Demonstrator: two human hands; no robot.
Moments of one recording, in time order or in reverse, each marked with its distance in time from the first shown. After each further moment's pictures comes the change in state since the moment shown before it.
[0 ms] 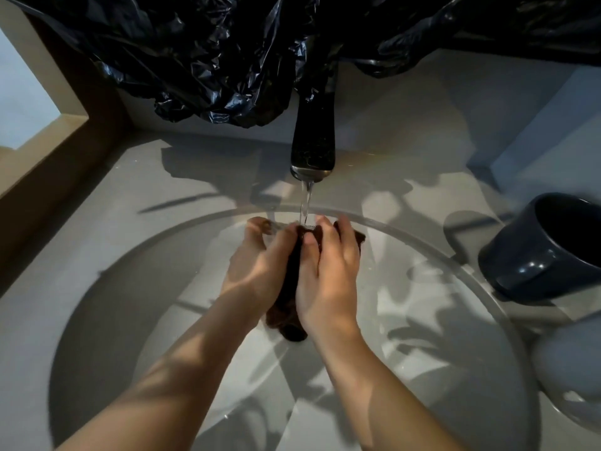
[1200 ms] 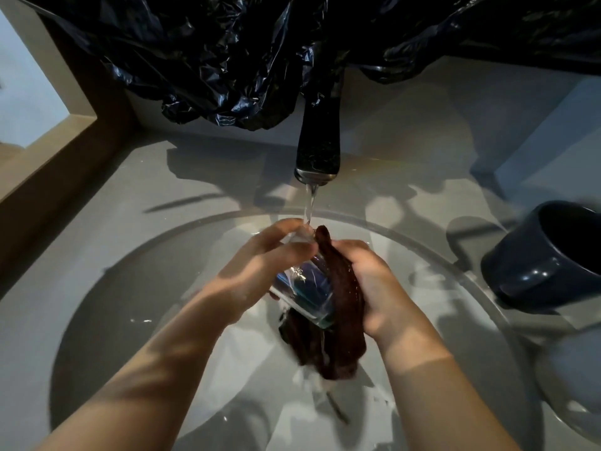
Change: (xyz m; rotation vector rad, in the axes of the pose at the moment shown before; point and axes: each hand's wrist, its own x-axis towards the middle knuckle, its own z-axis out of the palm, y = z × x) left_hand -0.002 0.011 -0.024 0.047 -0.469 0.196; right_hand 0.032 0.014 -0.036 0.795 -0.348 0.668
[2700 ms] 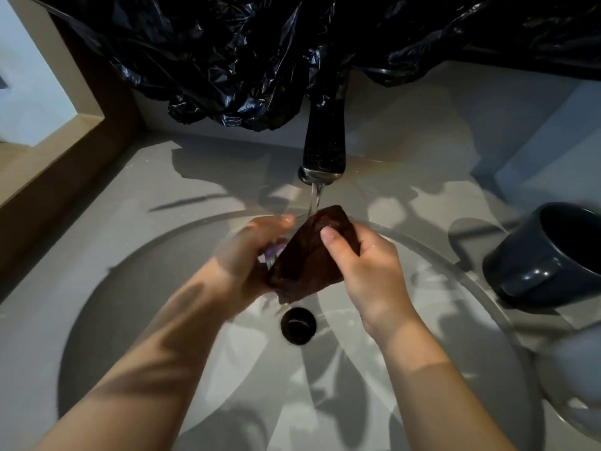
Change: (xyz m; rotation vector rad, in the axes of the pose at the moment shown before) left_hand 0.012 -0.013 -0.013 -0.604 0.069 -0.176; right_hand -0.020 -0.002 0.011 -0.461 0.051 -0.568
